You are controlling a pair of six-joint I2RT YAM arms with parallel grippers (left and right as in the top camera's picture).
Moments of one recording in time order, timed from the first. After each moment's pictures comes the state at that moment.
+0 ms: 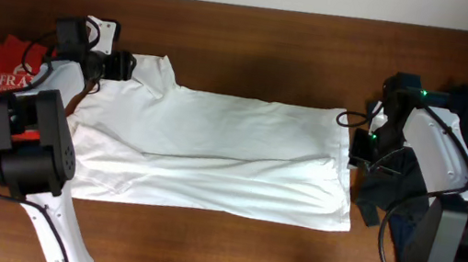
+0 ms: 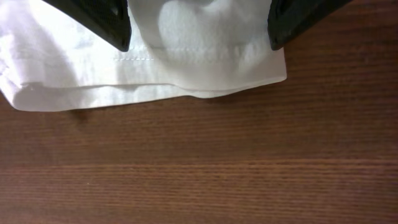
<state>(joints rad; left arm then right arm) 0.20 2.26 1.53 -0.18 0.34 0.16 -0.05 1.85 1.40 -1.19 -0.11 0.18</state>
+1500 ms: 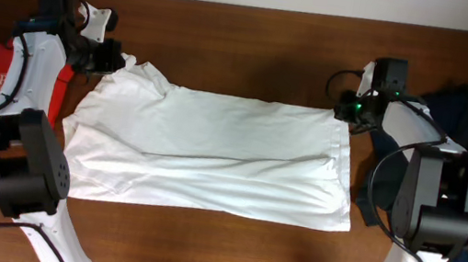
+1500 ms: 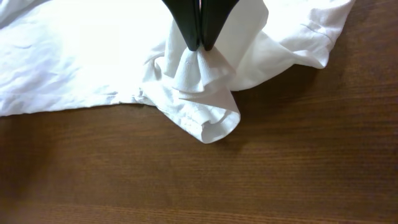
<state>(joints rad) 0.21 2.10 1.76 -0.85 0.46 0.16 -0.05 2.11 1.41 -0.41 -0.18 0.15</state>
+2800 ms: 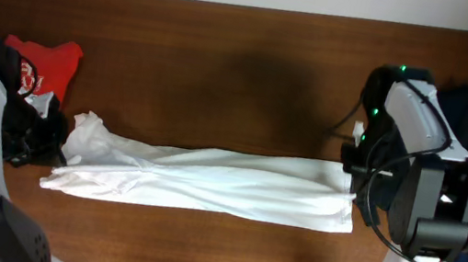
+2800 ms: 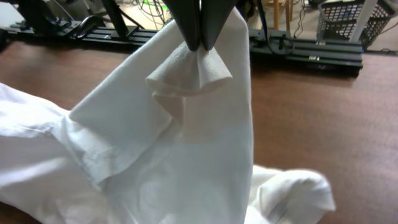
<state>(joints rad) 0.39 1.69 1.56 -1.68 0.15 0.03 0.00 2.08 1.60 -1.67 -0.09 0.09</state>
